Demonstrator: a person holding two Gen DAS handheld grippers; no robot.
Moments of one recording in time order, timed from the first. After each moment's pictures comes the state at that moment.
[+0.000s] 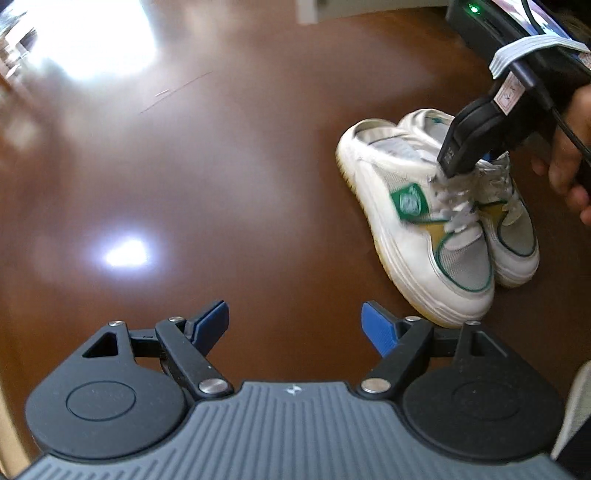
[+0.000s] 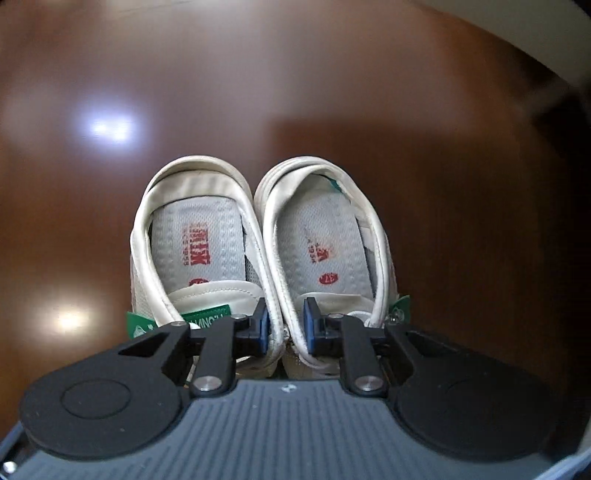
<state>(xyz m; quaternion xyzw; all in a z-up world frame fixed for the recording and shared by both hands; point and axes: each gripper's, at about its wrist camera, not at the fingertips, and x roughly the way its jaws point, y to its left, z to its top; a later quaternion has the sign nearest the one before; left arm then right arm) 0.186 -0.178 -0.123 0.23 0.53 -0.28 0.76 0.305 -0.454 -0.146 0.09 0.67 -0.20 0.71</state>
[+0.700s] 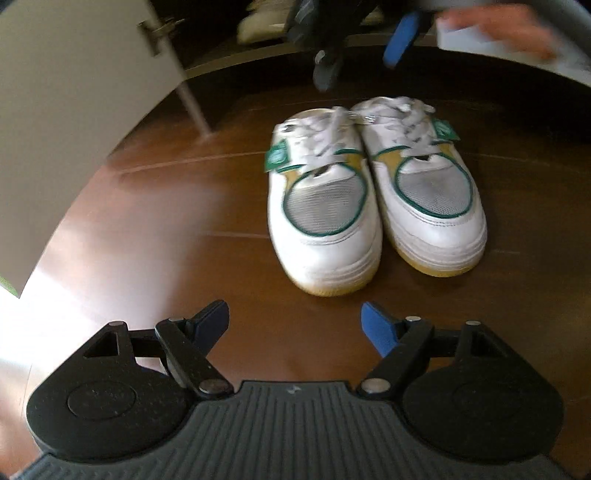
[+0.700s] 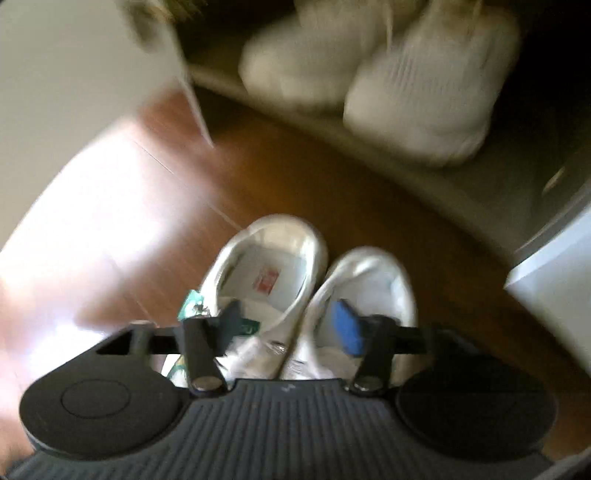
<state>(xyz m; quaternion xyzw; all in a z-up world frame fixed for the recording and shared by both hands) 0.125 -0.351 -0.196 0.40 0.25 -0.56 0.68 0.050 -0.623 -0.049 0.19 0.41 -0.36 0.81</state>
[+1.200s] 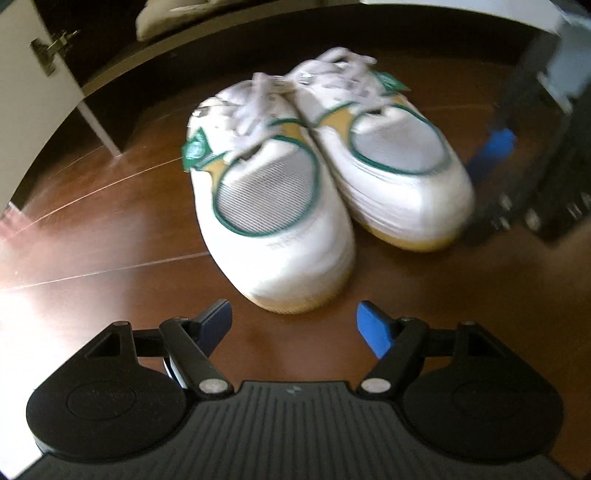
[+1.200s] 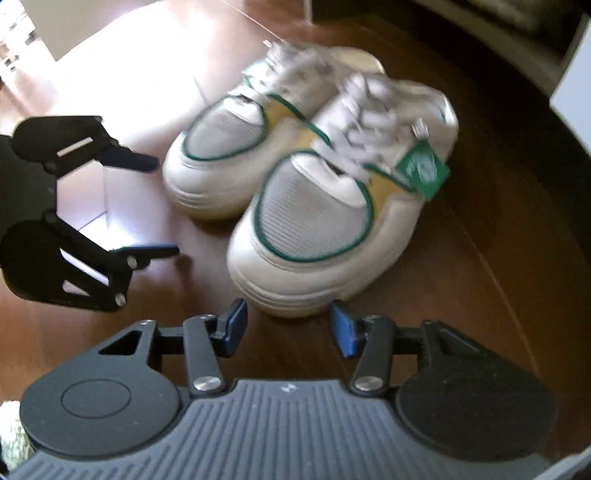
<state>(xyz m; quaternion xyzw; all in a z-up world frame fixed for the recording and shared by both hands) 0.147 -0.408 -0.223 0.41 0.26 -0.63 0.61 0.009 -0.530 -0.170 0.23 0.52 -0.24 0.79</state>
